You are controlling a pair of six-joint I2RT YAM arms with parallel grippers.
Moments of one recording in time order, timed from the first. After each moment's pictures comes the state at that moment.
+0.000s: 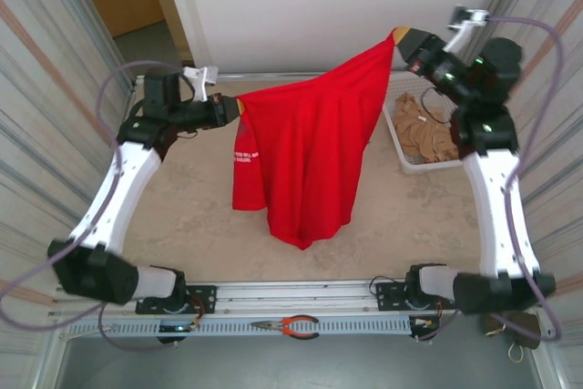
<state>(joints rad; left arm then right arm) -0.20 1.38 1.37 -0.53 0.66 -0.43 0.07 1.28 1.55 -0.18 -0.55 0.77</state>
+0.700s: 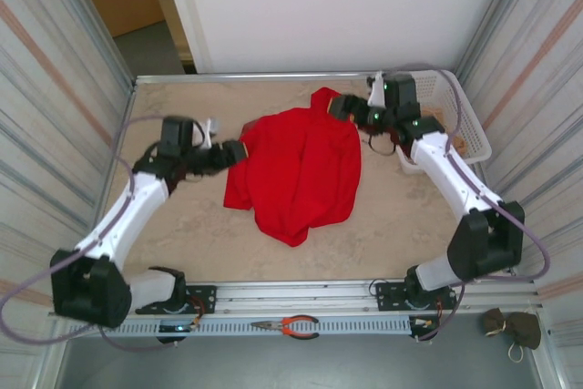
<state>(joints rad) -0.26 1.17 0.89 -0.49 0.54 -0.61 0.28 1.43 1.20 -0.38 -0.41 0.62</state>
